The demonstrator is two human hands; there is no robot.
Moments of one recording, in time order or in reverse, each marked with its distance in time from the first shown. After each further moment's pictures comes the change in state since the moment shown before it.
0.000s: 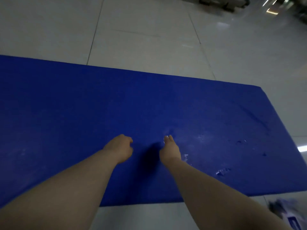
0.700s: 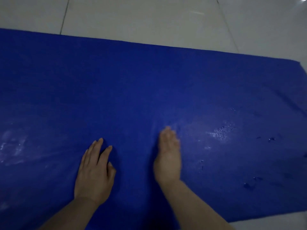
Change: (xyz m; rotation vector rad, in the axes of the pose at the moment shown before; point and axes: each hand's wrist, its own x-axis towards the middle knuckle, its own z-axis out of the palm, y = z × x) left_hand 0.034 -0.073 0.108 0.087 0.541 0.078; right_hand 0.060 0.041 0.091 -0.196 0.500 -0.245
